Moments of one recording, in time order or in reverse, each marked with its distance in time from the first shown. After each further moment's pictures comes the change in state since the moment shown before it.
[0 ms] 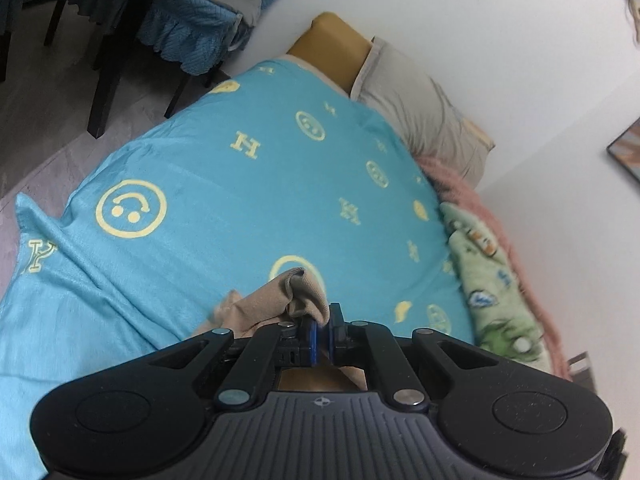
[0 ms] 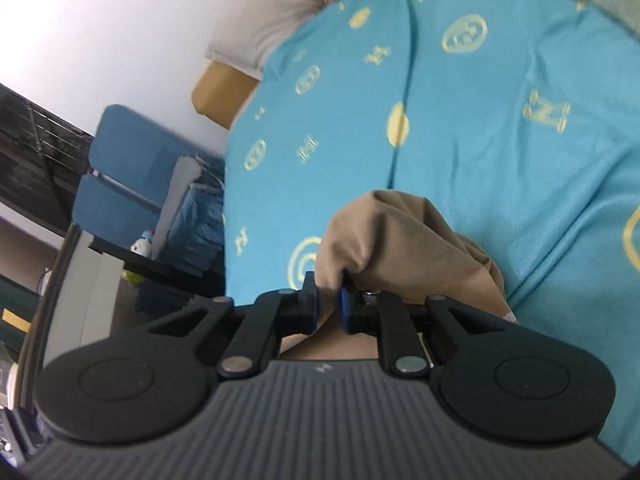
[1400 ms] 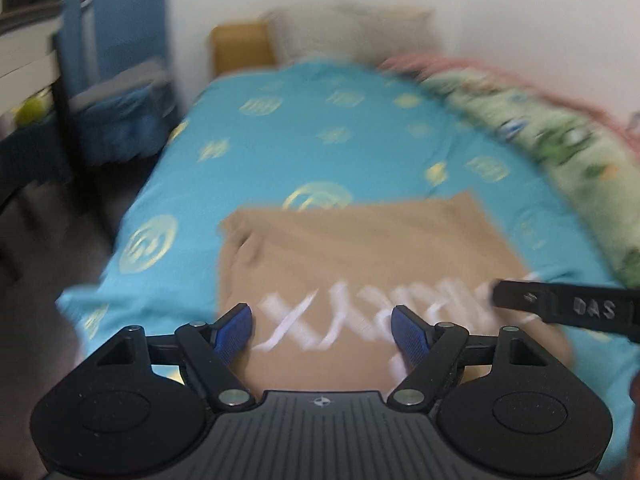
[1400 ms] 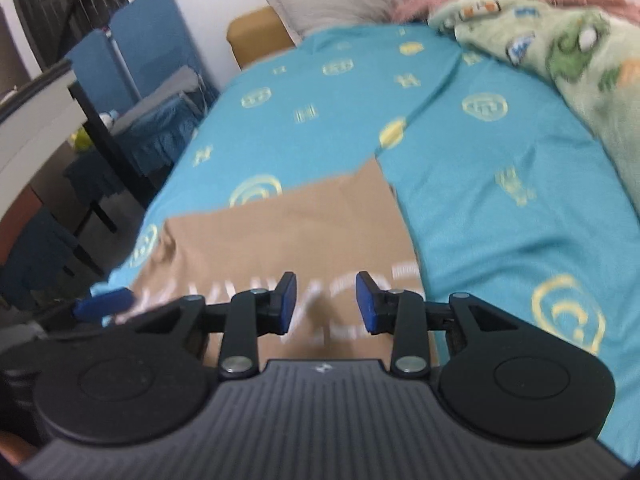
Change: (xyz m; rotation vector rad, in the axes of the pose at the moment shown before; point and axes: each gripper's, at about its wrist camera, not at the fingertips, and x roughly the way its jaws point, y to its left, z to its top) left arm -0.002 -0.037 -0.106 0.636 0.052 0.260; right arm -0.020 0.007 -0.064 -0.531 0.006 -0.217
